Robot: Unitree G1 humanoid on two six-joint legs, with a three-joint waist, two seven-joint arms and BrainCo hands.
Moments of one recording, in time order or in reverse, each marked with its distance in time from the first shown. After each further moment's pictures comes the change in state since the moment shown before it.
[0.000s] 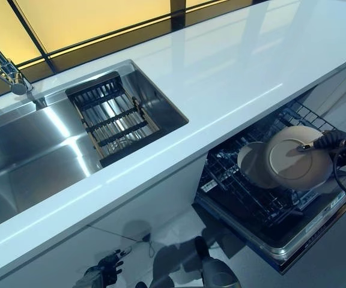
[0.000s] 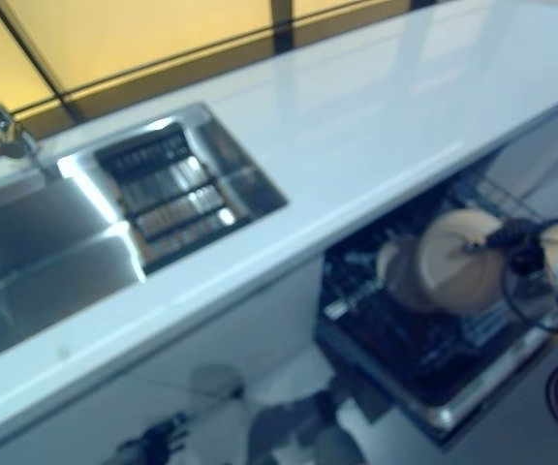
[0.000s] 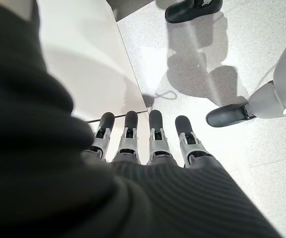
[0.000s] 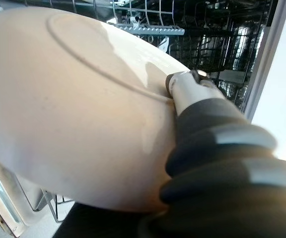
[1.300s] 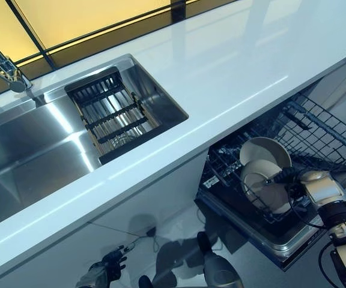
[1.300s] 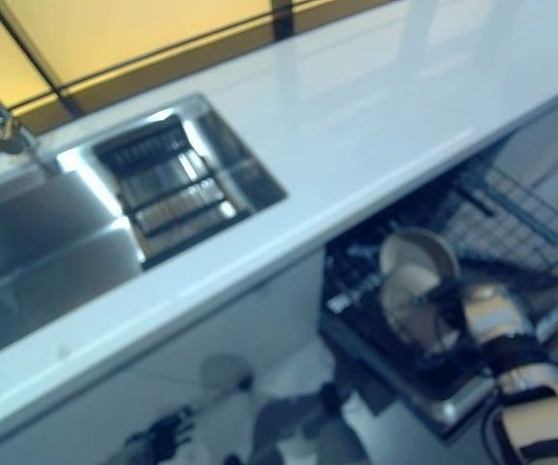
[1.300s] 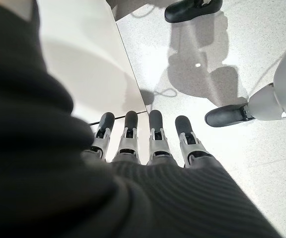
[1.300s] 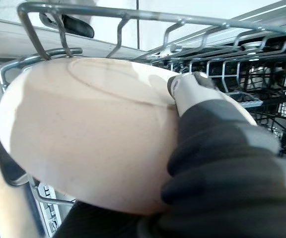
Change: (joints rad) left arm -0.020 -0.023 -0.001 -0.009 -0.002 -0.001 0.014; right arm 0.223 0.283 -0.033 -0.068 -0.168 0.043 -0.125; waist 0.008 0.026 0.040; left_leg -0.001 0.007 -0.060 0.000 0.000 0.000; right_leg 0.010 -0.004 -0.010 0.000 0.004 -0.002
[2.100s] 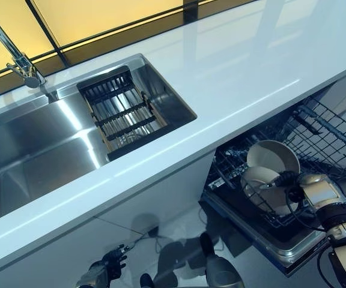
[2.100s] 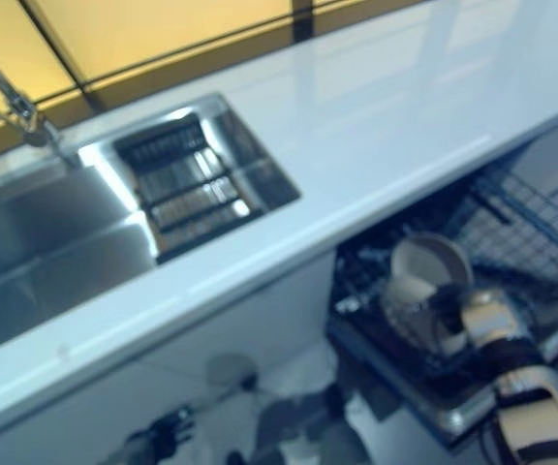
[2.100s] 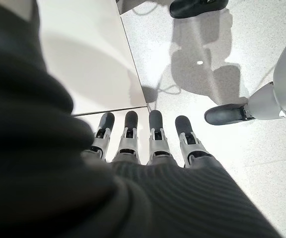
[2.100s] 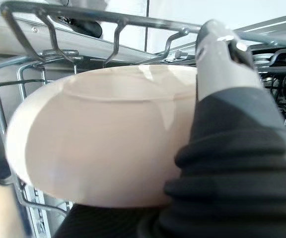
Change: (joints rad) left arm -0.008 0.000 0.000 0.000 0.000 0.001 0.000; right arm 0.012 -0.008 0.003 0.003 -0.044 -0.017 0.015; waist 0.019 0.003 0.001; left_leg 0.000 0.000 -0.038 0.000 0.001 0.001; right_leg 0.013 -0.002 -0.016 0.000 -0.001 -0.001
